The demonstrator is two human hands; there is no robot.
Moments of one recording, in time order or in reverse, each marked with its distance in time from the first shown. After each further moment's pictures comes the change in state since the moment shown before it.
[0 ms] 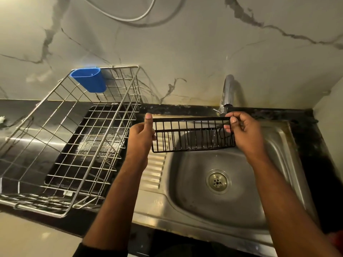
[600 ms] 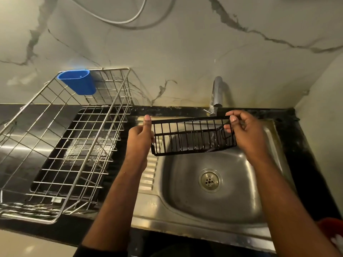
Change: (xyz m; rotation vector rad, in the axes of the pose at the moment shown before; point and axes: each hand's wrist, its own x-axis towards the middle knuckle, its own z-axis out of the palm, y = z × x) left_hand -0.007 0.001 0.013 -0.016 -0.065 0.005; right_hand -0.013 -0.012 -0.026 -0.094 0.059 -0.032
